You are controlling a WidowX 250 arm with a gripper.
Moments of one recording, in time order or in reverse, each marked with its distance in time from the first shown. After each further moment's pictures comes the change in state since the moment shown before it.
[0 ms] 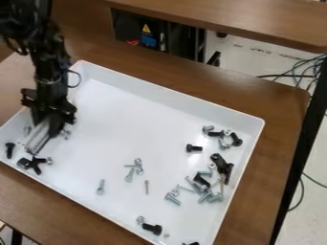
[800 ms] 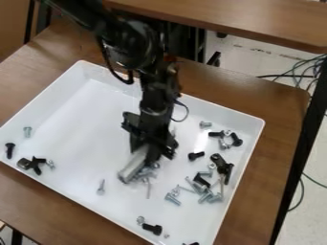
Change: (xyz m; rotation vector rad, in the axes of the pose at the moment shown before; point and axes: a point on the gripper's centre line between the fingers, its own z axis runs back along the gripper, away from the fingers) arm -0.012 -0.183 0.010 -0.061 -0.008 -0.235
